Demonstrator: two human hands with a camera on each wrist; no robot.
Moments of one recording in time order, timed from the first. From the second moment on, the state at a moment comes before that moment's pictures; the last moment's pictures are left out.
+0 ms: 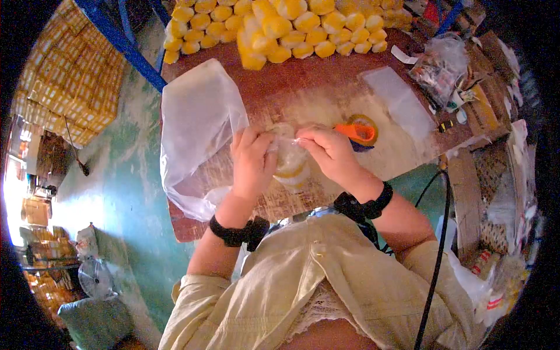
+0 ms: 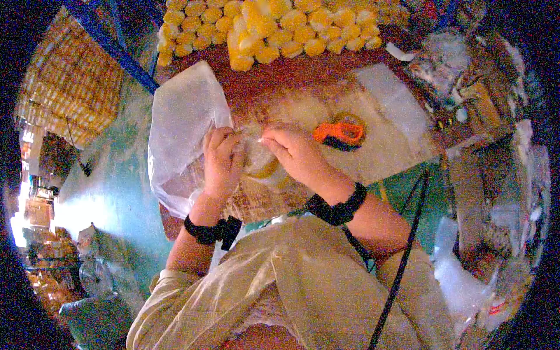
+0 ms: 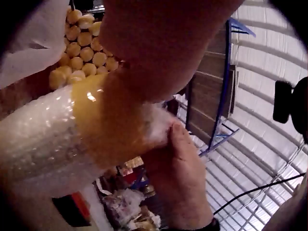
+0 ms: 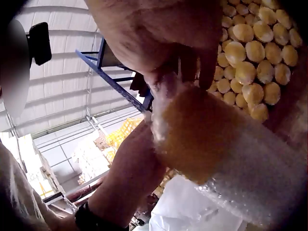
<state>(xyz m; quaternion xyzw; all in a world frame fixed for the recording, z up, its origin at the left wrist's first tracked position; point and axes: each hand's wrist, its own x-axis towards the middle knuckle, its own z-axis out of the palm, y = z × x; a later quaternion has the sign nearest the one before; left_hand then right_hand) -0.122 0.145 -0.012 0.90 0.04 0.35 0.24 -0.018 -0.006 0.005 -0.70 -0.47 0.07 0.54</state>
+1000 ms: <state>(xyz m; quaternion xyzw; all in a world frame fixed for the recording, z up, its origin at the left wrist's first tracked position) -0.117 0.157 -0.004 0.86 0.09 0.28 0.42 -0.021 0.012 0.012 -0.76 -0.46 0.13 0.44</state>
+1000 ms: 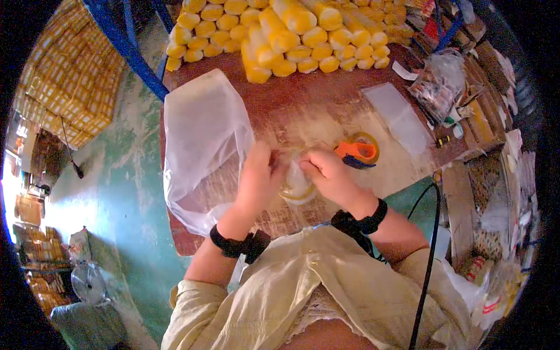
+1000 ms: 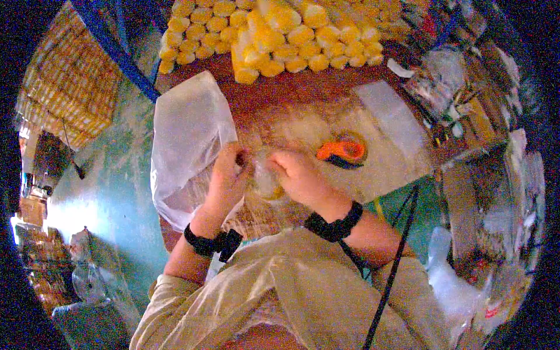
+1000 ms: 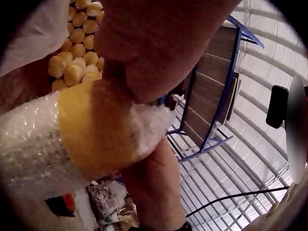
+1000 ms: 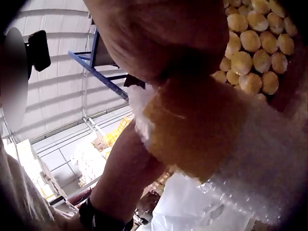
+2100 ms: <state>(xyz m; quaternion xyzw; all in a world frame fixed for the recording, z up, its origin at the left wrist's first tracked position) -0.122 0.186 0.001 0.95 -0.11 0.23 0.20 0.069 -0.066 -0.042 -0.85 -0.23 0.07 0.47</state>
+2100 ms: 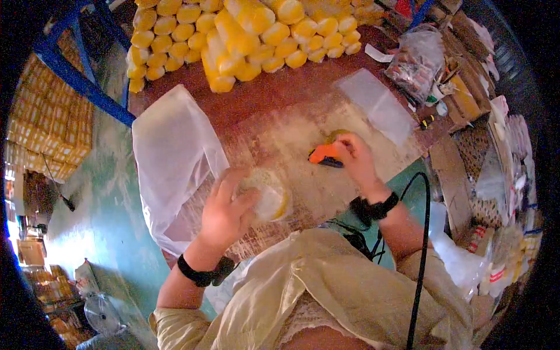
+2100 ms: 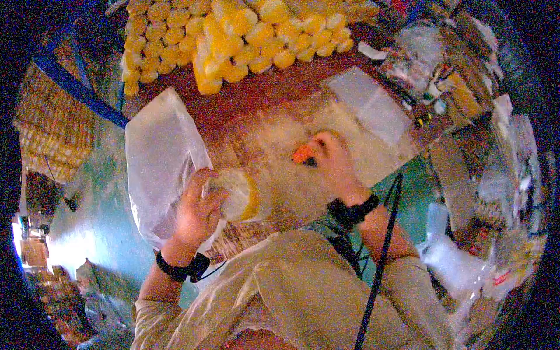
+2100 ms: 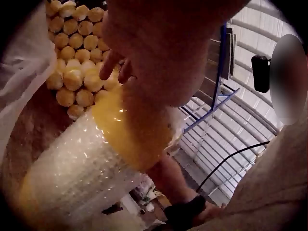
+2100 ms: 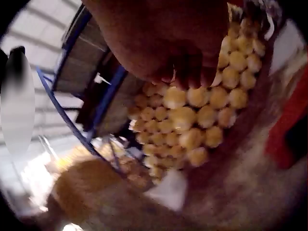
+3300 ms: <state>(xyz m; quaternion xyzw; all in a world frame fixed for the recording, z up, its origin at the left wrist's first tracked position) -0.122 0.134 -0.050 0.88 -0.07 0.26 0.39 0.018 -0.019 0.127 -0.67 0.15 0.60 0.42</state>
